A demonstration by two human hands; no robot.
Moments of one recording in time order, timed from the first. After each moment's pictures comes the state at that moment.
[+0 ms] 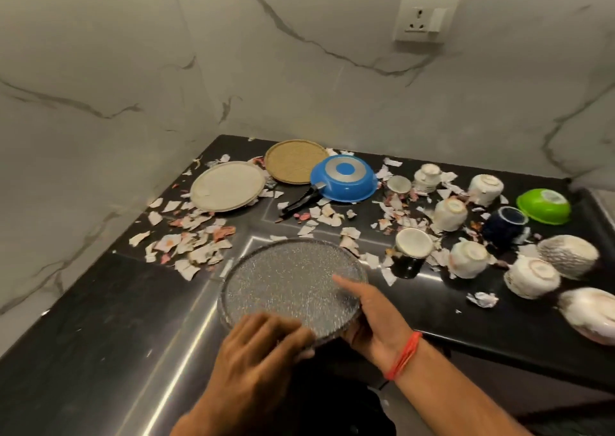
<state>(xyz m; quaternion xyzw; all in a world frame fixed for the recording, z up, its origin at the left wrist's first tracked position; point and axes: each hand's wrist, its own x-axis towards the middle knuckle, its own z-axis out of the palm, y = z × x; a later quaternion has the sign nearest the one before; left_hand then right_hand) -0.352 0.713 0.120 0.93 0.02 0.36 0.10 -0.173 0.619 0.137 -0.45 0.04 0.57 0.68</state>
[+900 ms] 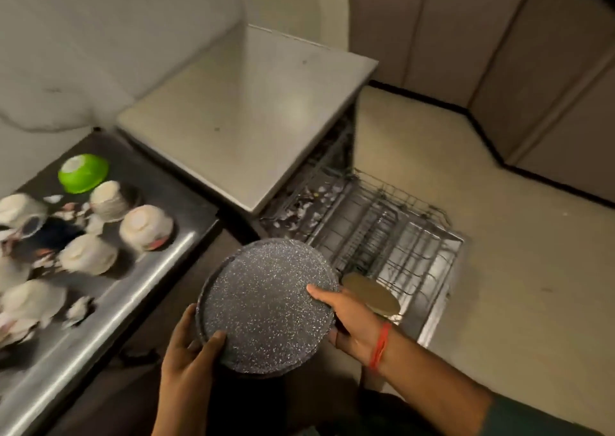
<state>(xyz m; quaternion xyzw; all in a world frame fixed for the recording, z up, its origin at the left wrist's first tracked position) -0.168 0.307 0.061 0.72 0.22 -0.12 0.64 -0.185 0.074 0.029 -0.33 0.32 0.21 0.86</state>
